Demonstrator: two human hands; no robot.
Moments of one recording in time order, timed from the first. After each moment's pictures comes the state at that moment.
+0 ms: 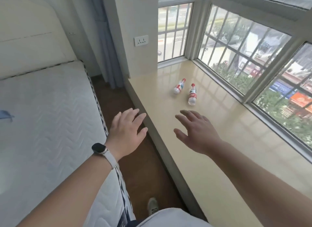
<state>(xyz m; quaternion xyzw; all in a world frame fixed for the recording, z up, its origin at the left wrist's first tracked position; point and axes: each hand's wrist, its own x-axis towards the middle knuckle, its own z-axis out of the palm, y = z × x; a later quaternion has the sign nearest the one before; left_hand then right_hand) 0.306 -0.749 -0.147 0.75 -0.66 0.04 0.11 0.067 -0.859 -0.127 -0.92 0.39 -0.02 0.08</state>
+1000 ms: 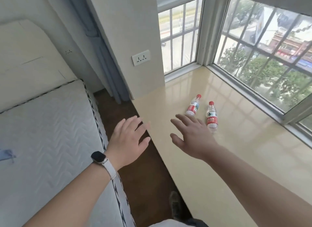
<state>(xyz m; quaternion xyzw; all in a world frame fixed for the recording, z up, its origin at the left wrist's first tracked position) 0.433 -1.002 -0.149 0.72 -0.69 0.04 0.04 0.212 -1.118 -0.171 -0.92 0.36 -0.12 0.12</state>
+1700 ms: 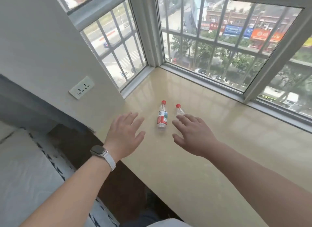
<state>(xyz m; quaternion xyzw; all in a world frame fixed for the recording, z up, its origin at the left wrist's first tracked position) 0.421 -1.244 -0.177 0.61 -0.80 -0.01 -0.02 0.154 -1.252 -0.222 -0.85 0.52 -0.09 0.07</state>
